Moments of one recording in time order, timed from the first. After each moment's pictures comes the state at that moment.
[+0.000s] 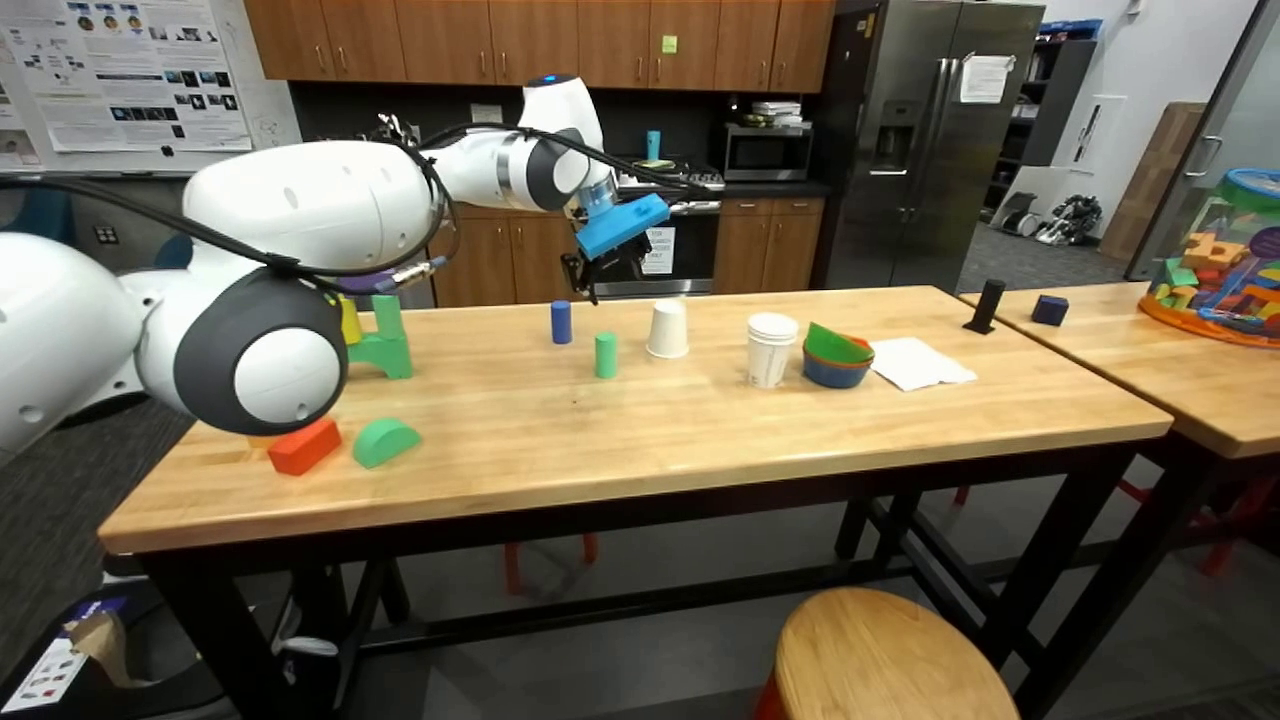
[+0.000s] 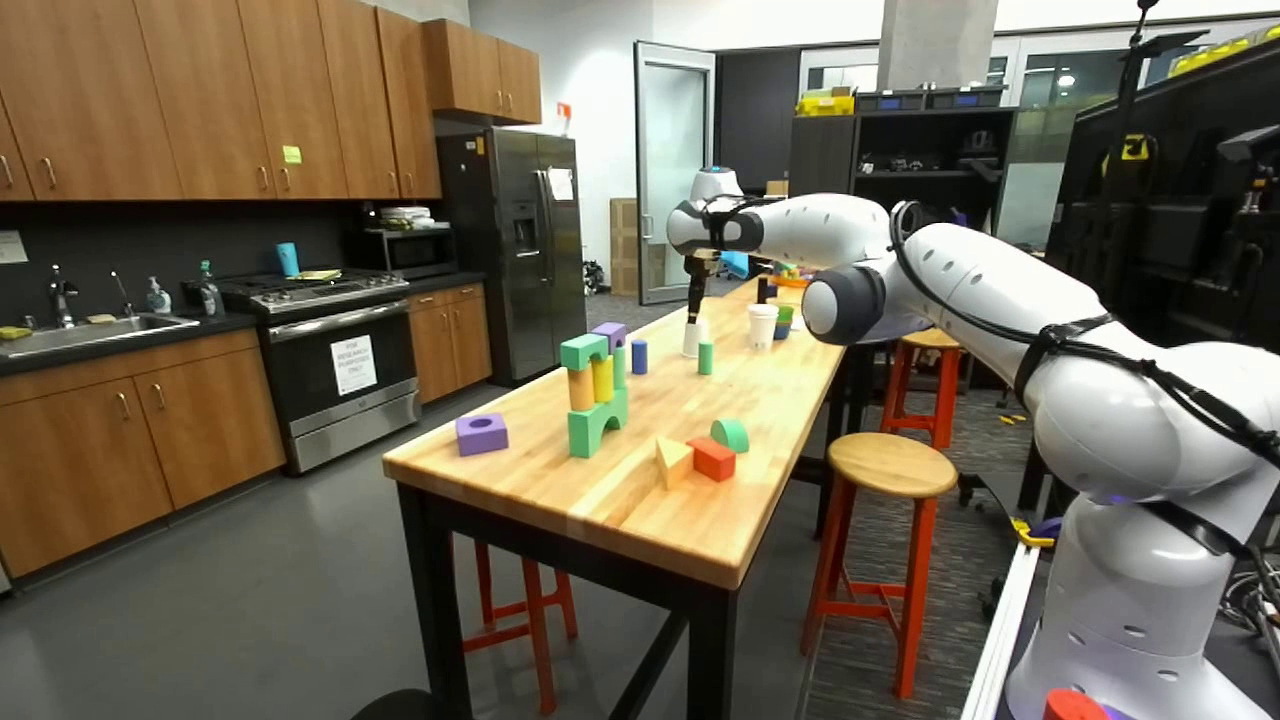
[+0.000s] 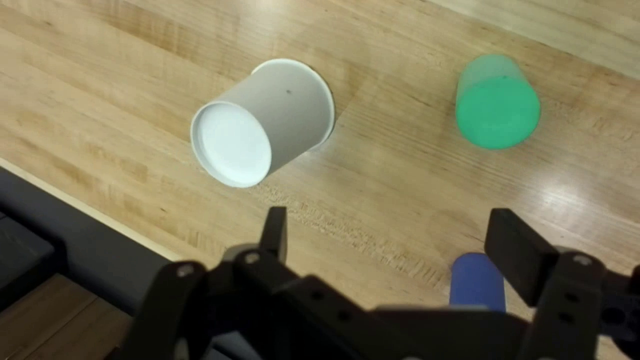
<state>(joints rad) -0.46 1.17 -0.05 -0.37 -0.03 1.95 -1.04</state>
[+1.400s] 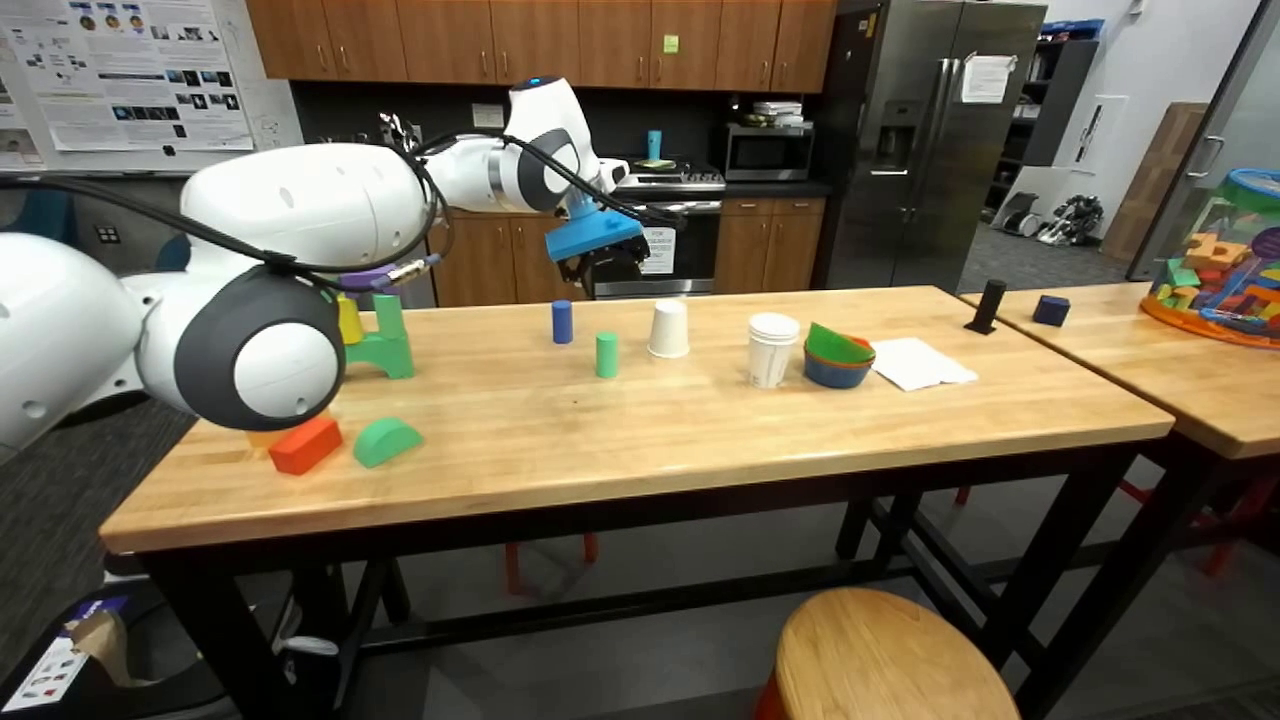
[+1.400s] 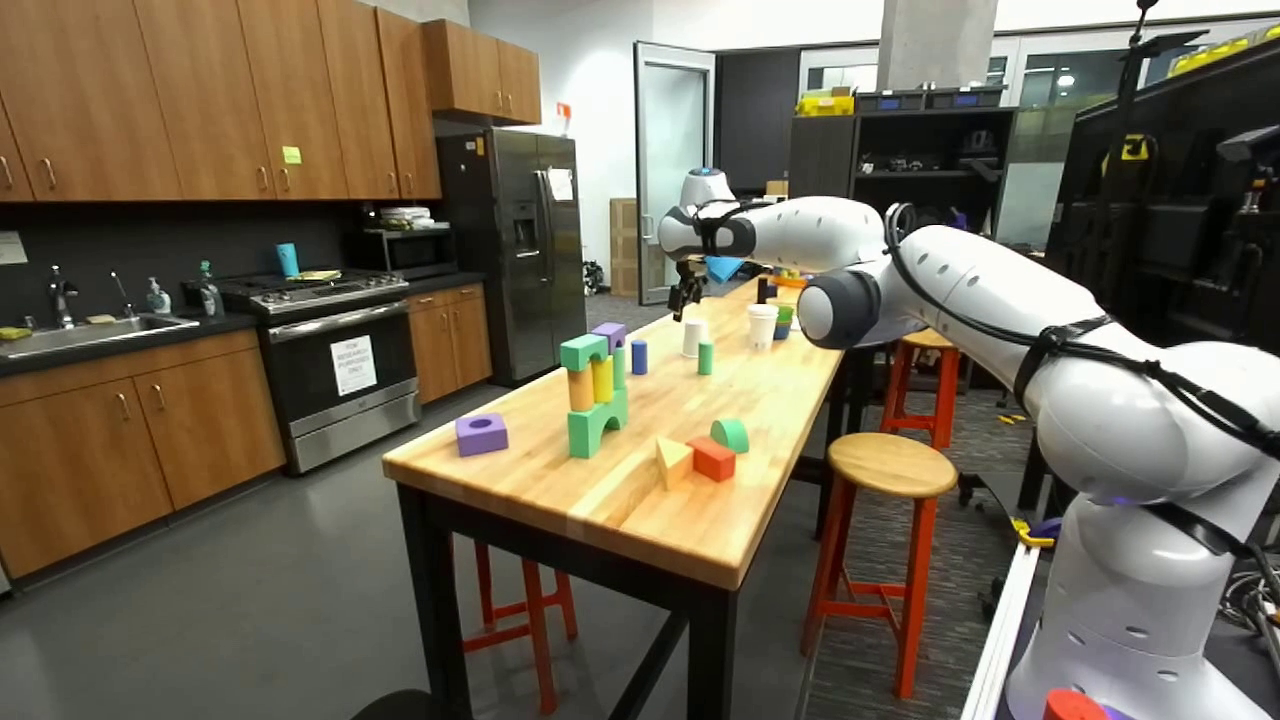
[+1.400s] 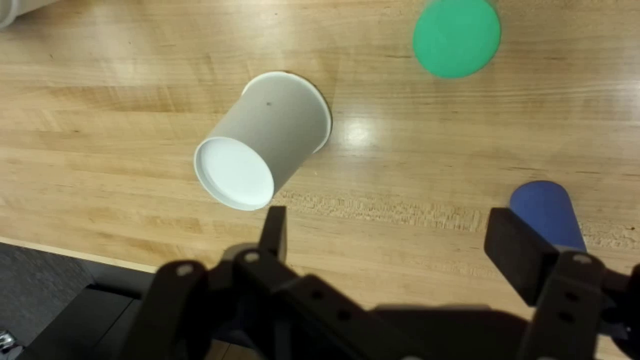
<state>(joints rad) -0.43 1.18 -0.08 -0.37 -0.05 1.99 -0.57</state>
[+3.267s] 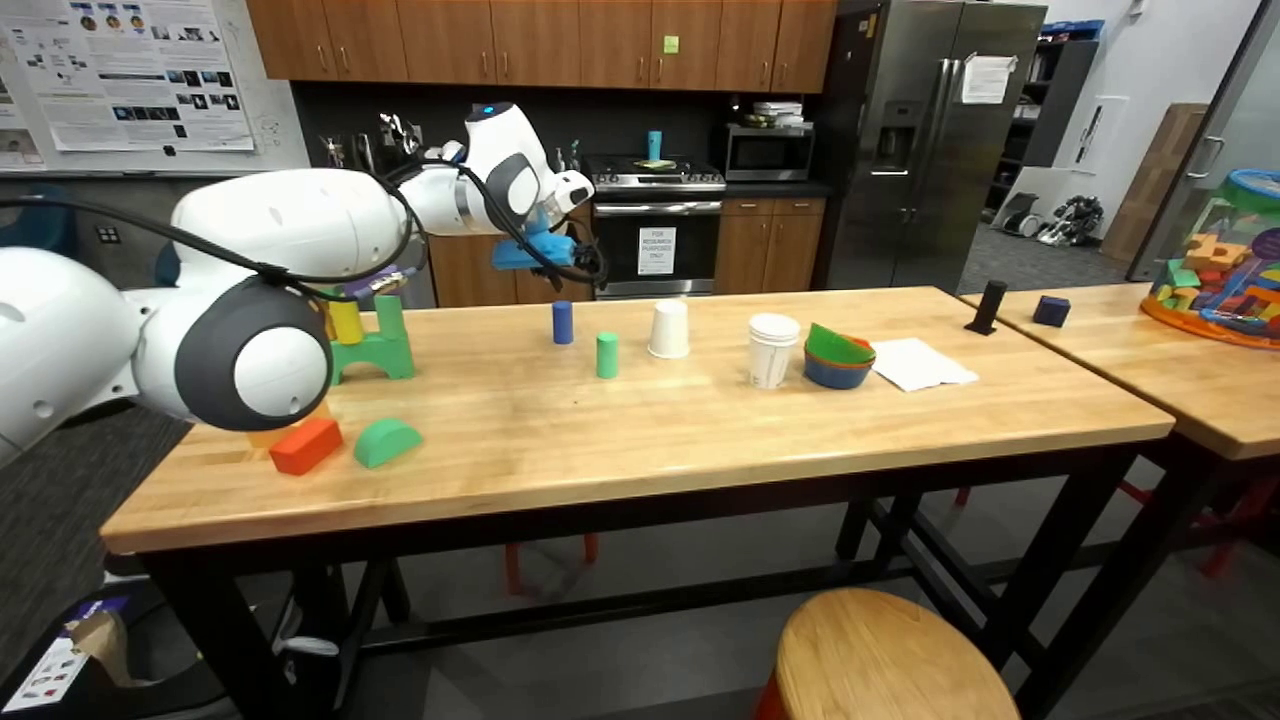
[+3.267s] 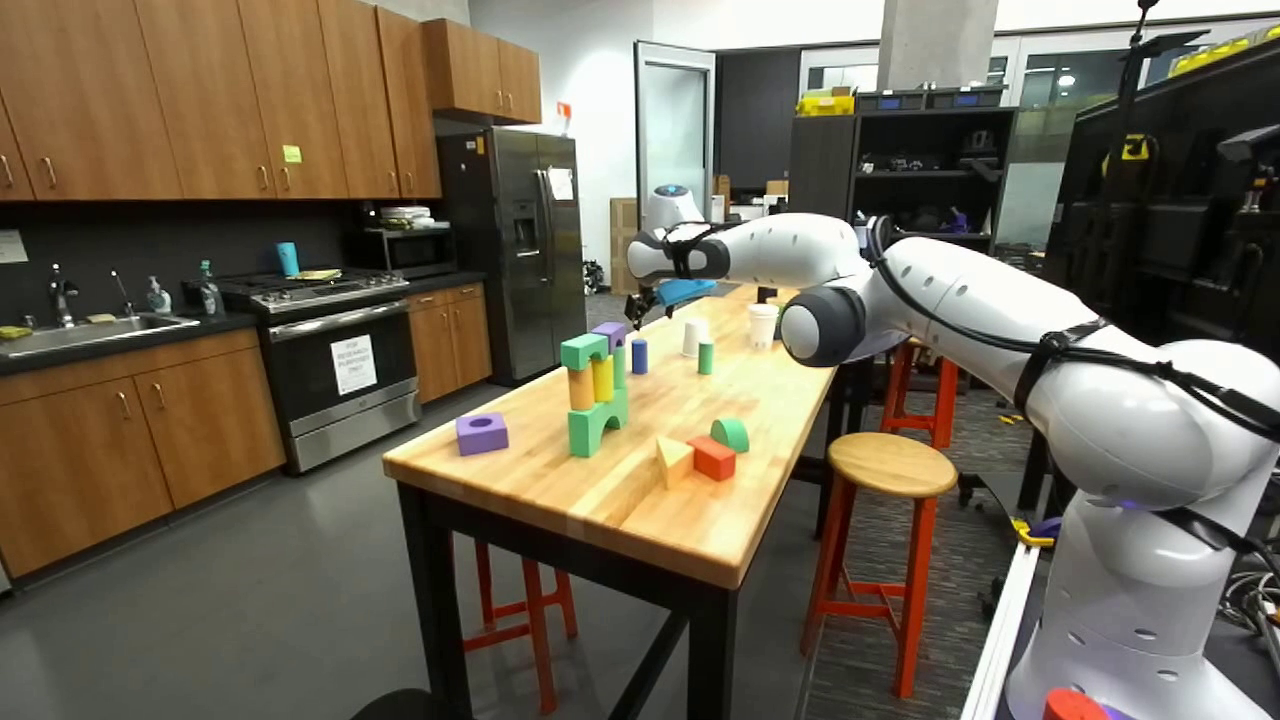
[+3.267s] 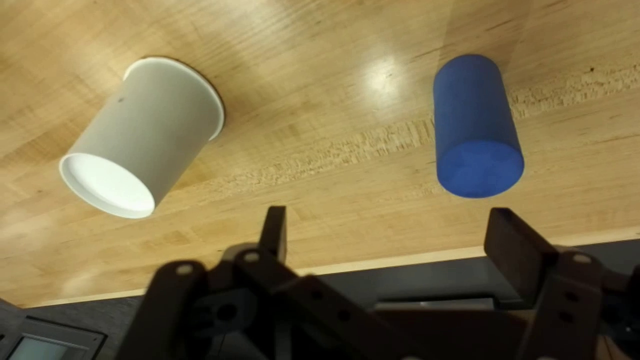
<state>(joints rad) -0.33 1.23 -0.11 -0.37 -0.07 2.11 -0.07</state>
